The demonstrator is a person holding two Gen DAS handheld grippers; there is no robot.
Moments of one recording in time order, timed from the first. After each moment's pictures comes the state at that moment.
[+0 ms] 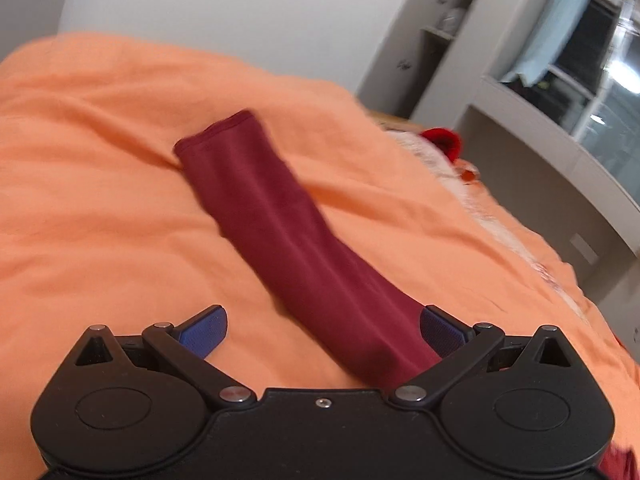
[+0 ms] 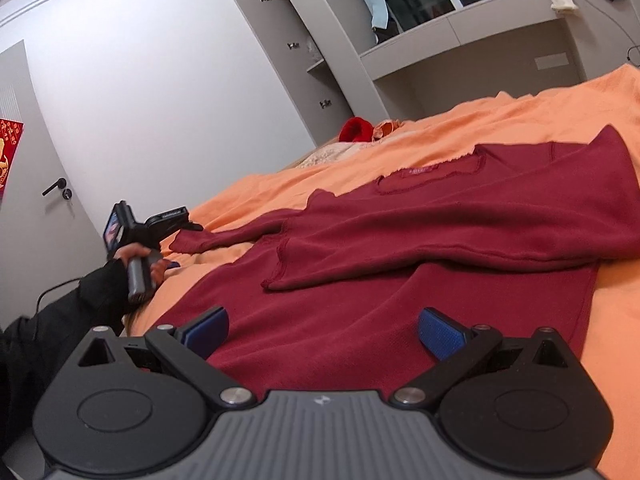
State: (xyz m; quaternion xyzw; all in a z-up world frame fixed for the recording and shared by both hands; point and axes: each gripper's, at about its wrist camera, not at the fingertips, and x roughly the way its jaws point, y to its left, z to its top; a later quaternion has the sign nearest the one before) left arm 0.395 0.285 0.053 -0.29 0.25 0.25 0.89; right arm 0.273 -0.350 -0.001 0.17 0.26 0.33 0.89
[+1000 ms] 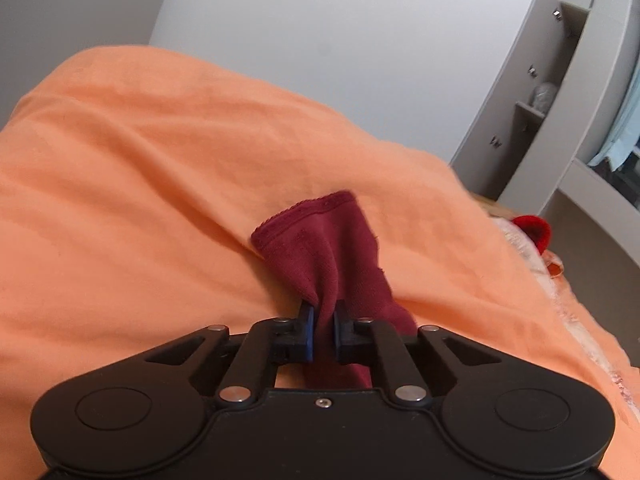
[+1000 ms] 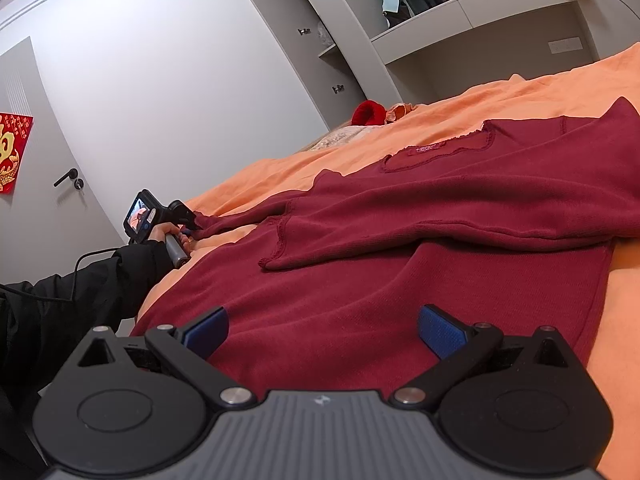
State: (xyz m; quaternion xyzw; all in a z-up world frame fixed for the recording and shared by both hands) left arm 0.426 0.331 0.044 -0.29 0.15 0.39 0.86; right arm 0.277 -0.360 -0.015 0.17 0.28 0.36 0.87
